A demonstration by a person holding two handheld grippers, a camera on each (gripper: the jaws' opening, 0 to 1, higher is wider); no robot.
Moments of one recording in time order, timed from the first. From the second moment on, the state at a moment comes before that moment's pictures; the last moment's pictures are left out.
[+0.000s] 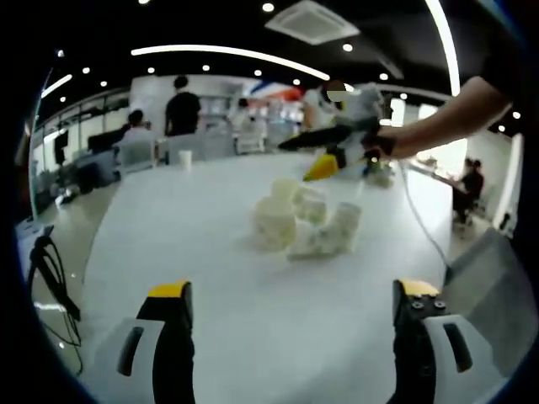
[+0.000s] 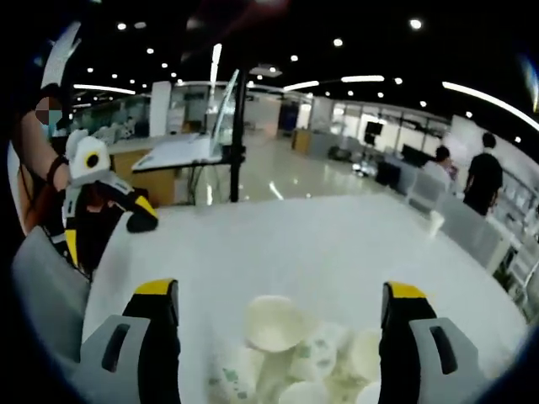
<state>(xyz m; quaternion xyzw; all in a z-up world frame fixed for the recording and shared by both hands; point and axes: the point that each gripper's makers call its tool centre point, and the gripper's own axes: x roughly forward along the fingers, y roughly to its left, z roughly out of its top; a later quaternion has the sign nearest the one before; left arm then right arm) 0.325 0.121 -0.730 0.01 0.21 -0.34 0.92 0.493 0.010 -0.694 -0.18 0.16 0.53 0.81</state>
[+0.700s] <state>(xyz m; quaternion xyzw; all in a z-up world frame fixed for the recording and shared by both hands) 0.325 0.129 -0.737 0.01 0.22 -0.34 0.92 0.494 0.024 -0.727 -0.20 0.18 0.54 0.80</state>
